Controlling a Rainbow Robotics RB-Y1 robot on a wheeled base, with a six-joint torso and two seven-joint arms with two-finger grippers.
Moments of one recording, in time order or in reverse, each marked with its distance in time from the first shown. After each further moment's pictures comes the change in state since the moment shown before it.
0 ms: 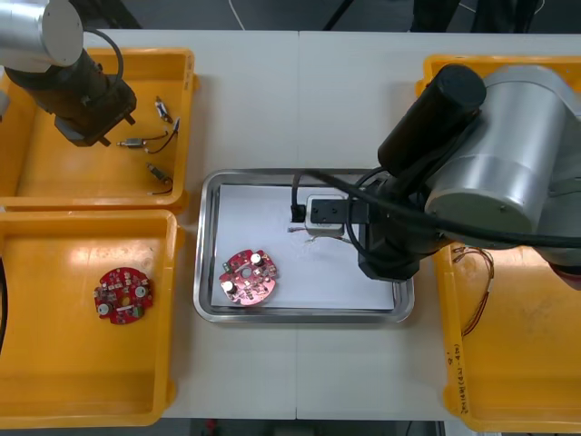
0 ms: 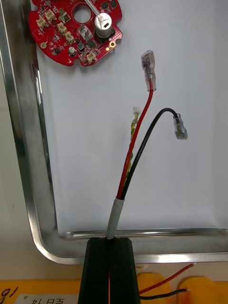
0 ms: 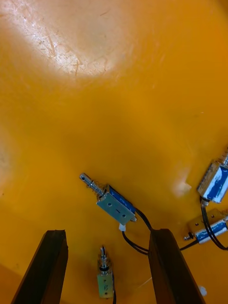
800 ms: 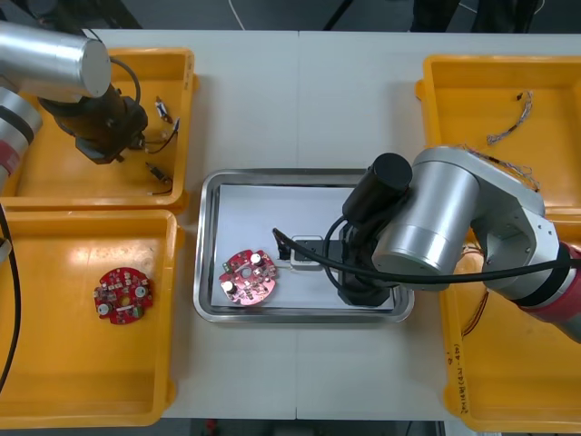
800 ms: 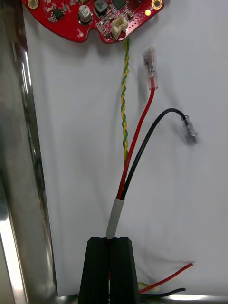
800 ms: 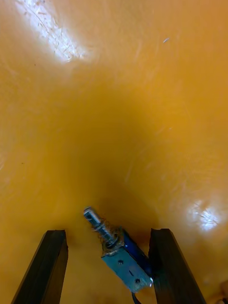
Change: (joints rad) right arm 0.035 -0.001 0.216 0.171 0.117 -0.234 0.000; left arm -0.035 -0.050 -0.093 0.209 -0.015 -0.172 0.063
